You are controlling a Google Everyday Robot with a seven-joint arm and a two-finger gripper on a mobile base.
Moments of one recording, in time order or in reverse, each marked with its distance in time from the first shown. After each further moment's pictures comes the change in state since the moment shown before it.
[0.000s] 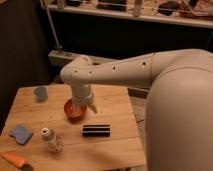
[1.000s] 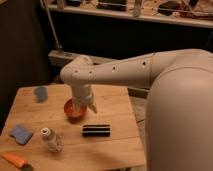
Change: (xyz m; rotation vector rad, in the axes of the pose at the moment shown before) arm 0.001 0.000 0.001 0.003 0.000 -0.007
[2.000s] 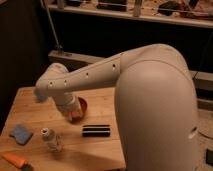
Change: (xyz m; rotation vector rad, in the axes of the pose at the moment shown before) arm 0.011 0.063 0.020 0.132 -0.027 -0.269
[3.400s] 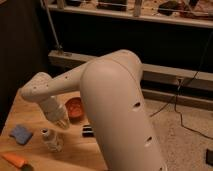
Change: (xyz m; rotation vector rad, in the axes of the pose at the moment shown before) arm 0.020 0.068 0.036 -0.048 0.258 -0.158
